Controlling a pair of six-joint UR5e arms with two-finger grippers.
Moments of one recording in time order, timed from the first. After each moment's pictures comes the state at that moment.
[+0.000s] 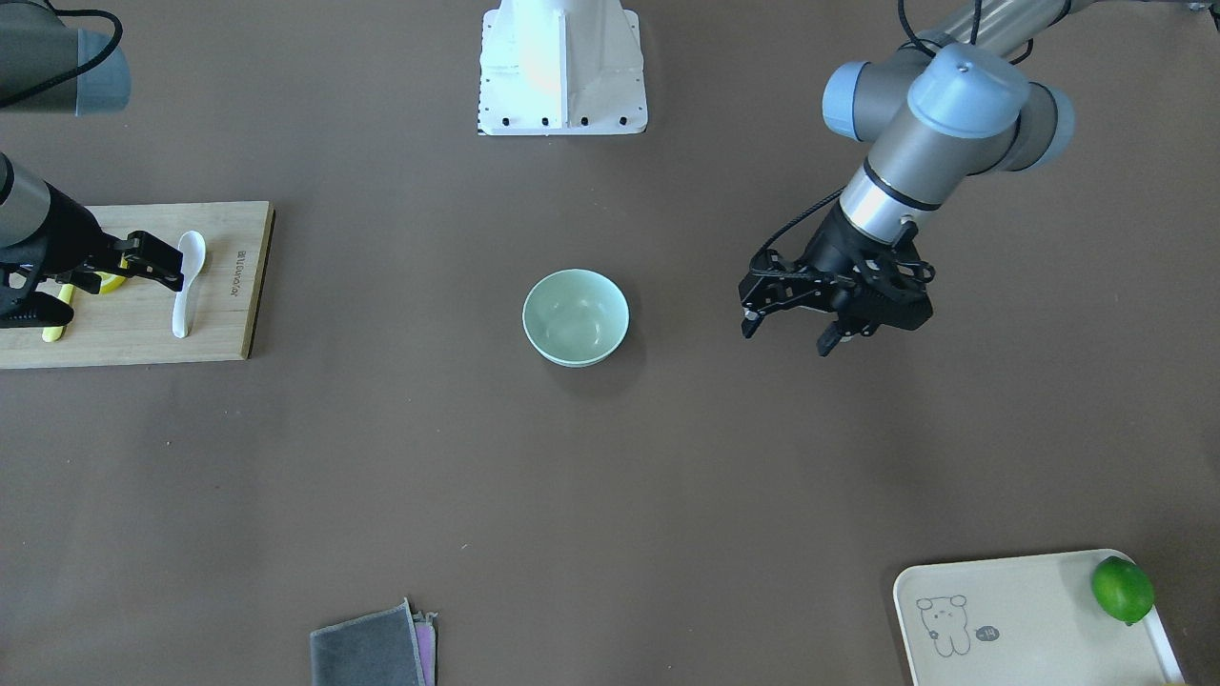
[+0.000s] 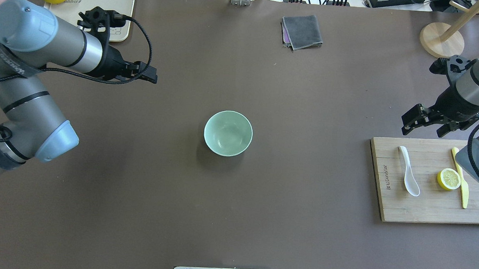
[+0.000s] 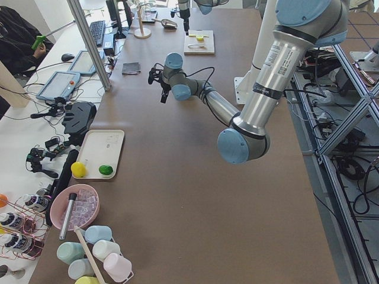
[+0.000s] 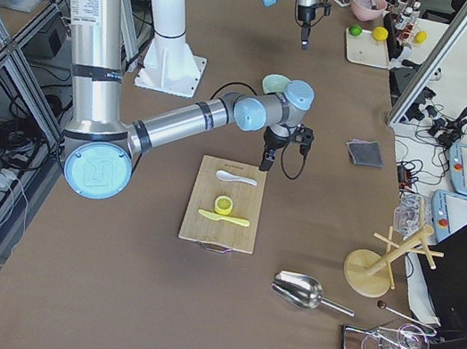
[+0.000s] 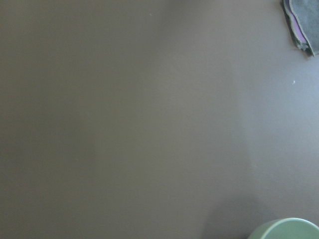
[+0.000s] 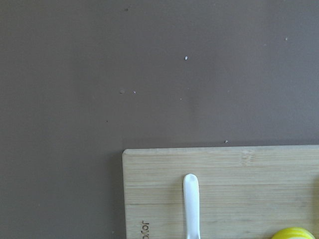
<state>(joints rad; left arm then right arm) -0.84 -1.98 -1.73 -2.06 -2.01 -0.99 1.00 -1.44 1.88 -1.65 2.30 0.66</state>
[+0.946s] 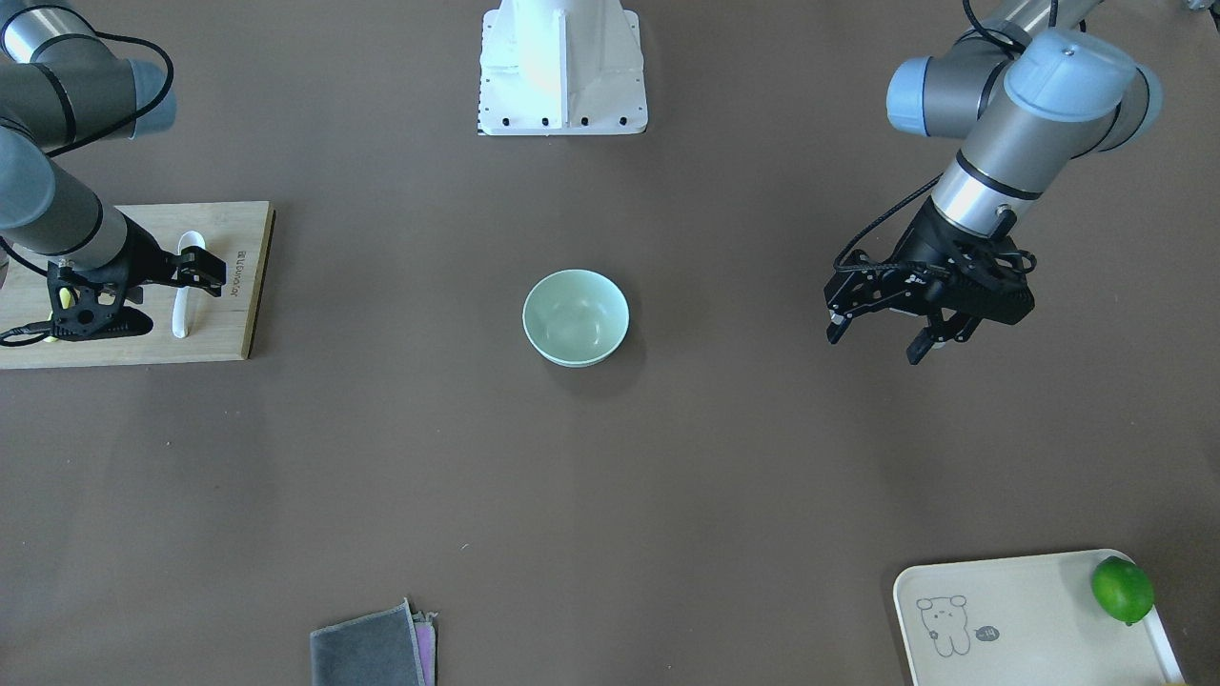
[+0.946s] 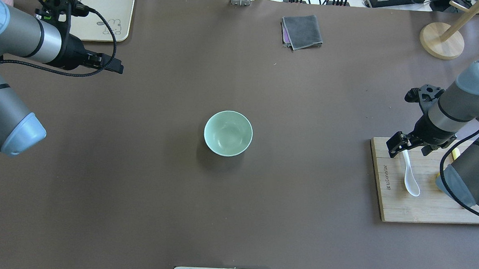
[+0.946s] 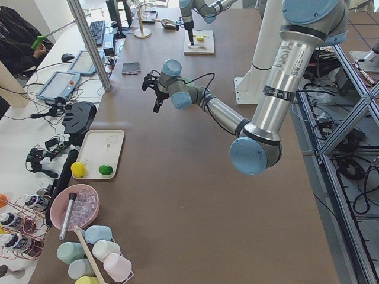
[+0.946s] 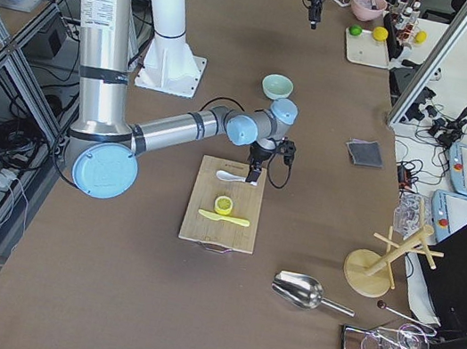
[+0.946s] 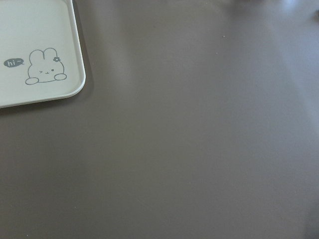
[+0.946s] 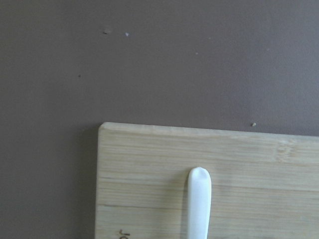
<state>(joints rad) -0.90 -1.89 -1.77 -2.06 -2.00 -0.86 0.88 -1.47 1.77 -1.49 2.23 0.65</state>
